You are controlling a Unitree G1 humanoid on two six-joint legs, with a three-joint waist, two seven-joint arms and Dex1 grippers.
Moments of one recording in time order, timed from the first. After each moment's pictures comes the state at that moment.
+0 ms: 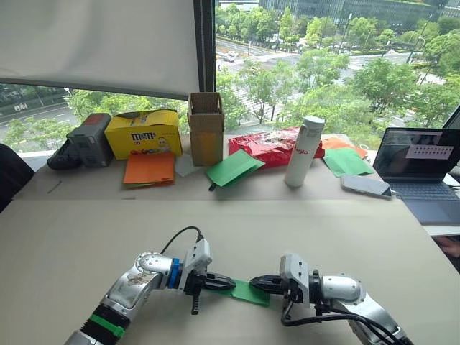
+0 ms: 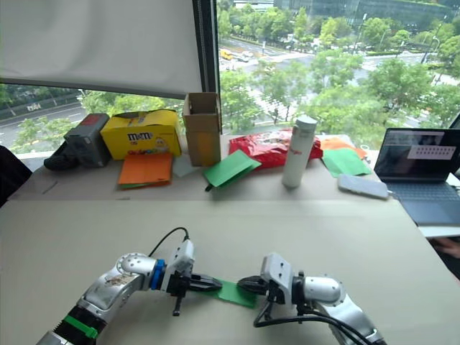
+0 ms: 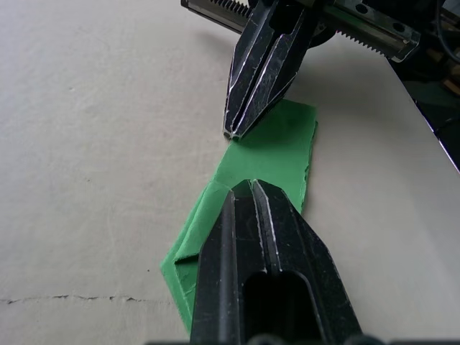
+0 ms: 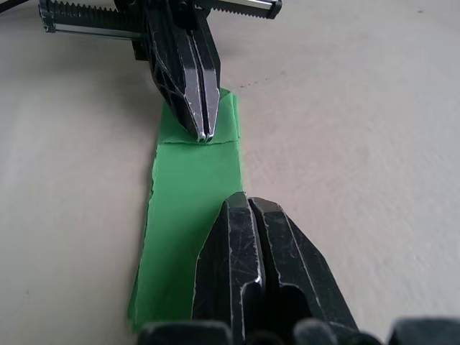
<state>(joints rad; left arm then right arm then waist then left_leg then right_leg) -0.29 0.54 -0.34 0.05 -0.34 0.34 -1.21 0.01 -0.62 0.25 -0.12 0.25 0.04 0.96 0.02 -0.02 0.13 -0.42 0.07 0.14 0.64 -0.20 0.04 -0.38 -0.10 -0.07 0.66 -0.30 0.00</state>
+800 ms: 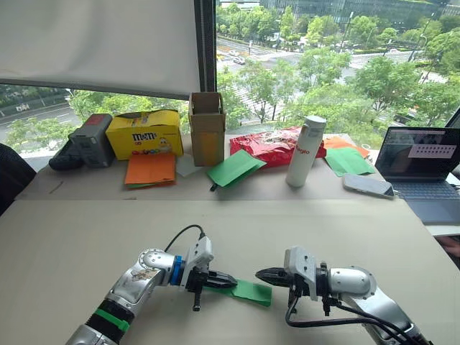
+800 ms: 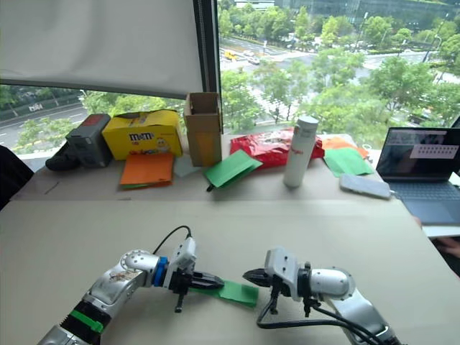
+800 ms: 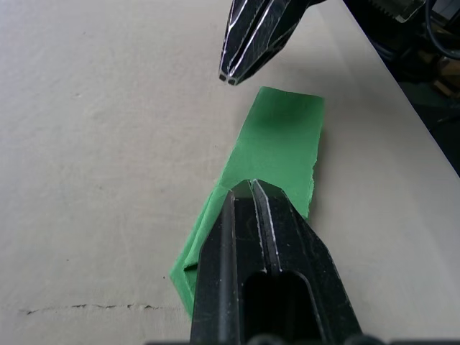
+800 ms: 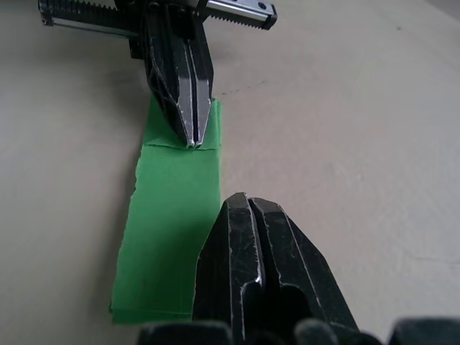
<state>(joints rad) -0.31 0.52 -0.34 0.09 -0.33 0.33 -1.23 -0.06 -0.61 0.29 -0.20 0.18 0.14 0.93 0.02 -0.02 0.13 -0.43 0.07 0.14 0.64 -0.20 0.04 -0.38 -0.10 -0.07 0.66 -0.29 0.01</state>
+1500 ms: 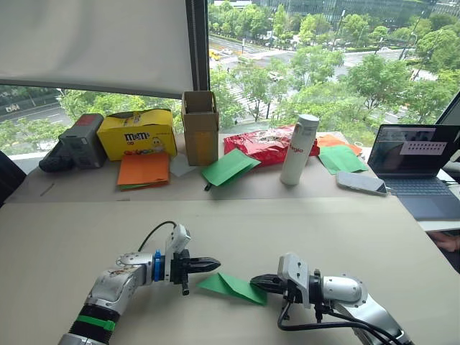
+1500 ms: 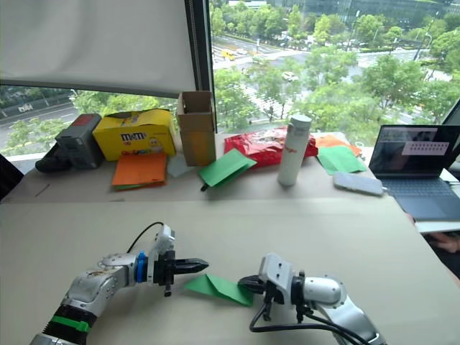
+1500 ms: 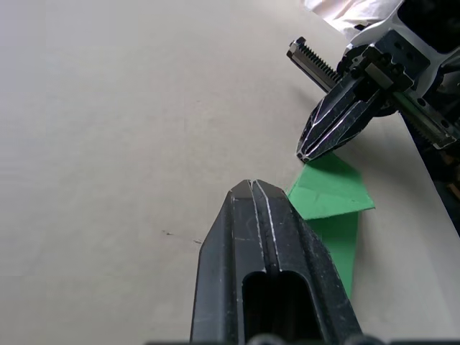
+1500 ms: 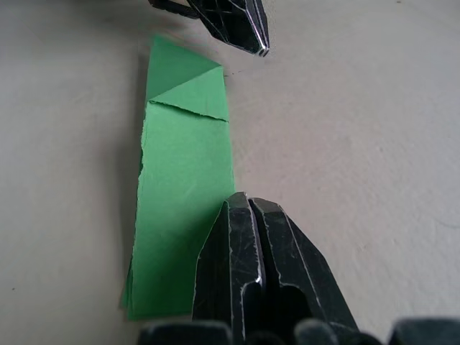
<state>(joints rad) -0.29 0.52 -0.10 0.06 -0.49 0.53 -1.15 -0.05 -0.57 0.28 -0.20 0.18 0.14 0.90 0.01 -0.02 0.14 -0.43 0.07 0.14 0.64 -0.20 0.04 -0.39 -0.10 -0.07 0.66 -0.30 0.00</state>
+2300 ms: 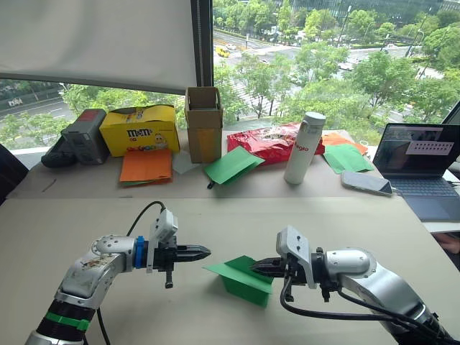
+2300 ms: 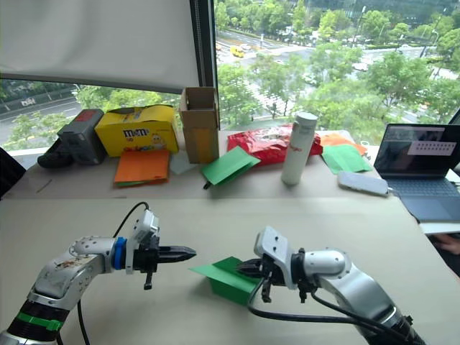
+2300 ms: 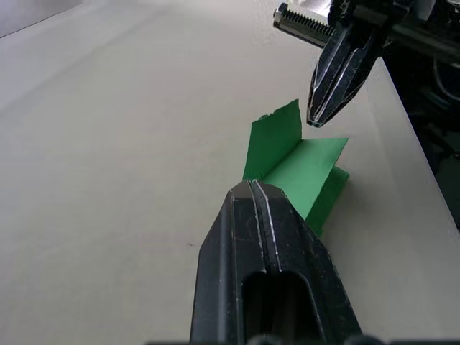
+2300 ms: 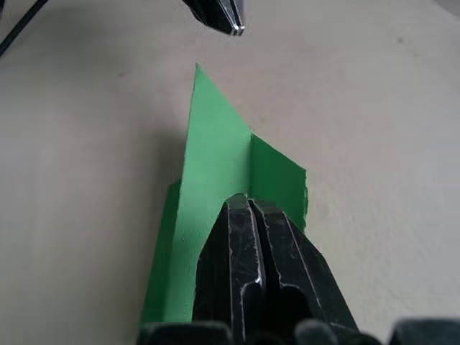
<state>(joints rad) -0.26 0.70 -0.03 -0.15 -0.52 0.55 -1.19 -0.24 -0.69 0.27 -0.45 0.36 0.59 0.87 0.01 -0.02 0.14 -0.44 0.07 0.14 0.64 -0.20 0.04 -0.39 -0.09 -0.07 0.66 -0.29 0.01</state>
